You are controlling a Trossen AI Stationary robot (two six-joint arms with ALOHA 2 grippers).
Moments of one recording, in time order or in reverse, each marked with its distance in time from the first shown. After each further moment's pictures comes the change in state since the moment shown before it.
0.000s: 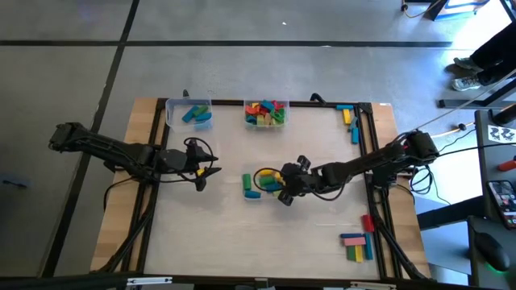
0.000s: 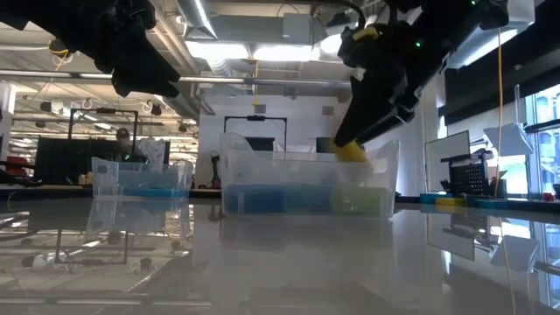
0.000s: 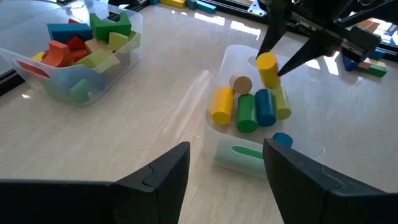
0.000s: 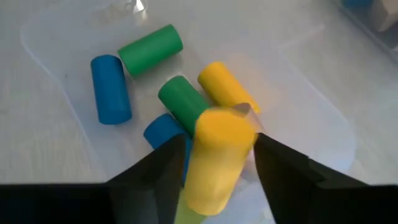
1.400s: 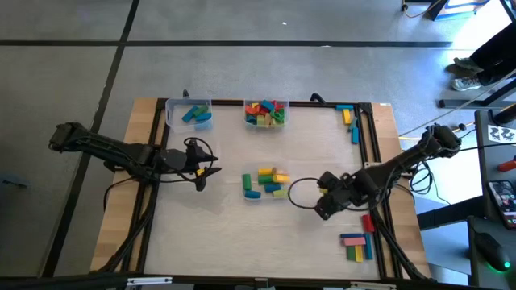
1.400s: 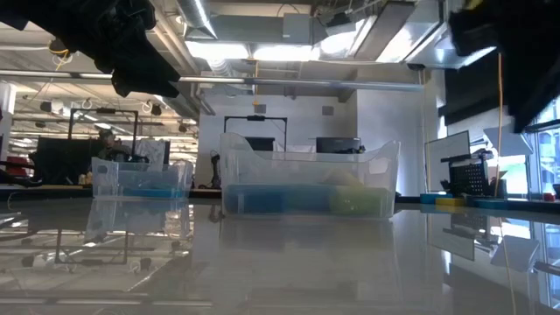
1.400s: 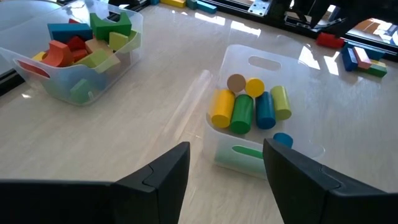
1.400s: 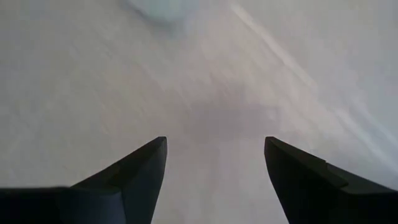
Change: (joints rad) left arm 0.000 0.000 0.000 0.000 0.000 -0.001; right arm 0.258 -0.293 0.002 -0.663 -0.284 0.673
